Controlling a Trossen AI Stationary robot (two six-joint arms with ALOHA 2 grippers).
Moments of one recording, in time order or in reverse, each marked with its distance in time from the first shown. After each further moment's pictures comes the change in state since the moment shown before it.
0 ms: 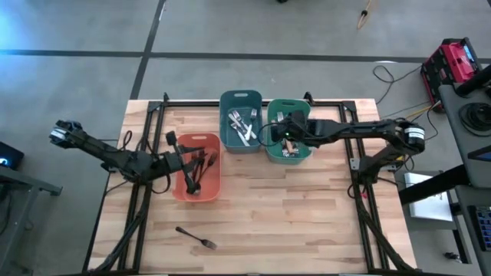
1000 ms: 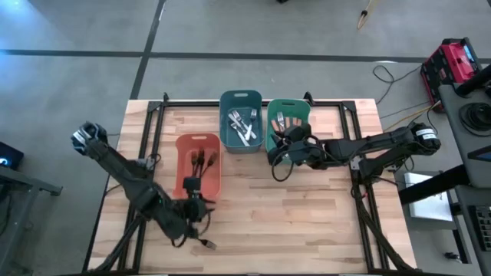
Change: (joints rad) left arm -0.342 0.576 0.598 -0.999 0.089 -0.793; right arm 0.351 -0.144 0.000 0.274 0.244 -0.391
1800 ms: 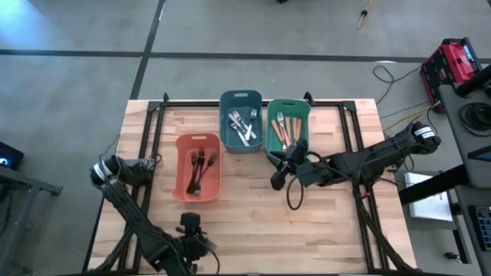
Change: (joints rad) left arm -0.208 0.478 0.344 -0.372 0.155 -0.463; right arm 0.201 0.002 0.000 0.092 -0.007 -0.055
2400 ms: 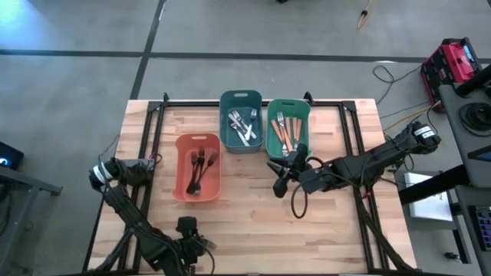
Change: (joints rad) left arm -0.040 0.023 -0.117 0.145 0.055 -0.122; right arm 0.067 0.000 0.000 0.000 0.001 0.026
